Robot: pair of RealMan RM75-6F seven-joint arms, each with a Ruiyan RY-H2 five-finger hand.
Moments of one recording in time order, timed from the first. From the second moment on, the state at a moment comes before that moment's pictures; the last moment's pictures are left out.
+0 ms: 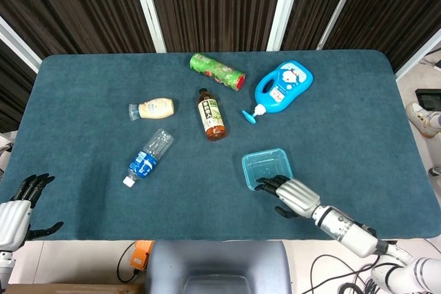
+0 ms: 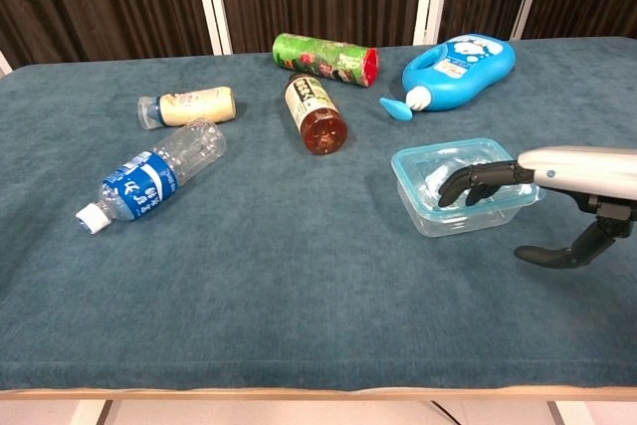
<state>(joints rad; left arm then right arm) -0.09 -1.05 -0.01 -1.70 1.48 1.42 -0.07 0.63 -1.28 -0.12 -1.50 -1.68 0.97 0.30</state>
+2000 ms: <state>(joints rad) -0.10 -1.05 -0.01 -1.70 1.49 1.41 -0.06 0.56 -1.29 -0.12 -1.39 -1.68 1.09 0.35</state>
